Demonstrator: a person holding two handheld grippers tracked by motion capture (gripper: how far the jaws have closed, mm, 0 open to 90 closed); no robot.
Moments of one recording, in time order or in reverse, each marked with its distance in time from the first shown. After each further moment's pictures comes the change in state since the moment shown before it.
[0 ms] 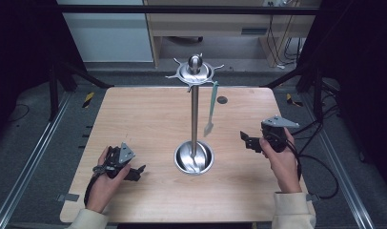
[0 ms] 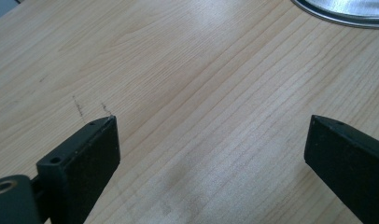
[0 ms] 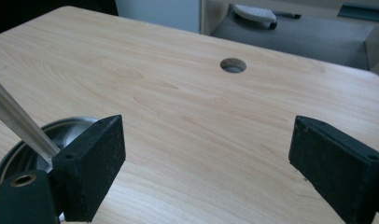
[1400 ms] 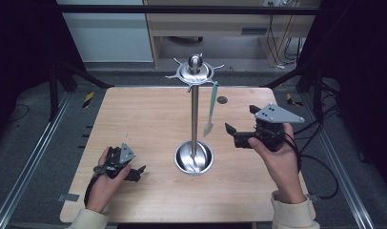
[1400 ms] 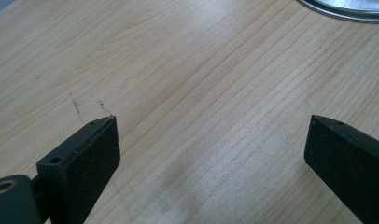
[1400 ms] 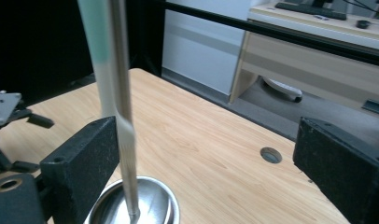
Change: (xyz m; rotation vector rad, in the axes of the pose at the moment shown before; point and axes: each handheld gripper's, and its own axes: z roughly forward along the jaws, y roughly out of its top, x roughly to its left) left arm -0.001 -0.001 0.001 0.017 -0.008 -0.006; right arm 0.069 0.076 -0.069 -0.215 0.123 -0.172
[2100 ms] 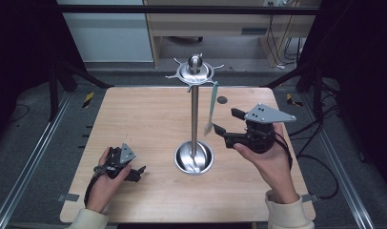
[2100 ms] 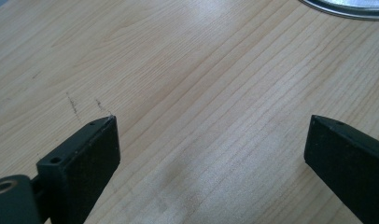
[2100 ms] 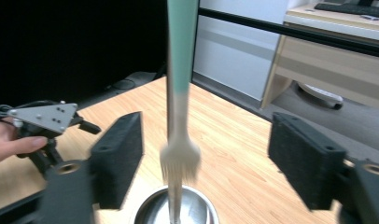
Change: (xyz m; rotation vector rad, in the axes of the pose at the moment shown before) left arm 0.000 0.000 0.001 0.001 -0.001 0.012; right arm 0.026 0.015 0.004 -0.004 0.127 0.002
